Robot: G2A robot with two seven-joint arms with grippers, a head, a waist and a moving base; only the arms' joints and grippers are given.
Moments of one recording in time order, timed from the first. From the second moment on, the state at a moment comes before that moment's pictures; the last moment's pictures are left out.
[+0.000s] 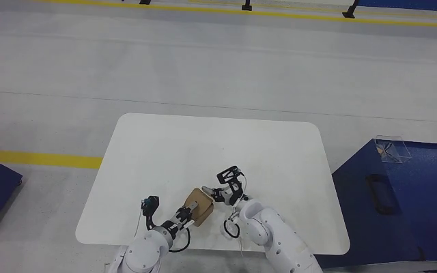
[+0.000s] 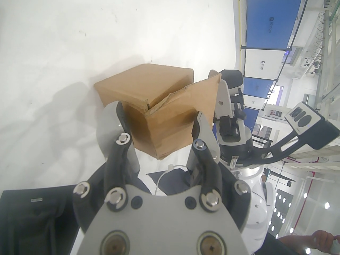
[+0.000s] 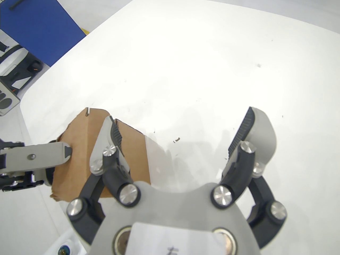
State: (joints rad) left arm 1.58 -1.44 -1.33 -1.82 0.38 0.42 -0.49; right arm -1.18 -1.39 1.03 -1.35 -1.17 -0.13 0.20
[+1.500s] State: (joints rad) left arm 1.53 -1.41 -1.28 -1.77 0.38 0.49 -0.48; right arm -1.24 -1.38 1.07 -1.40 -1.16 -0.23 0.14
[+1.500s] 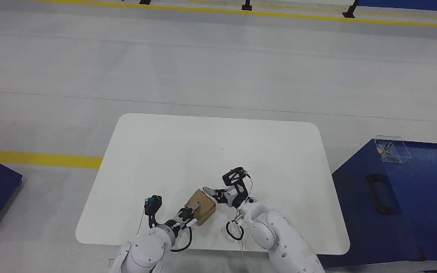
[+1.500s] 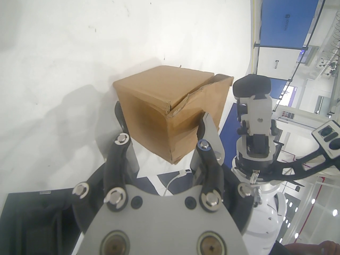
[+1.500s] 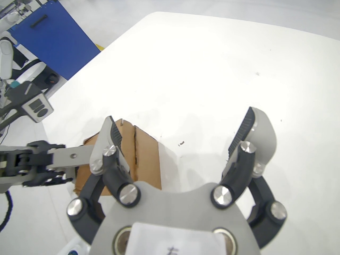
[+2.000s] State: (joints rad) left arm 1.54 -1.40 -1.28 -1.79 0.36 0.49 -0.47; right arm -1.20 -1.39 1.02 -1.33 -1.19 -0.17 0.23
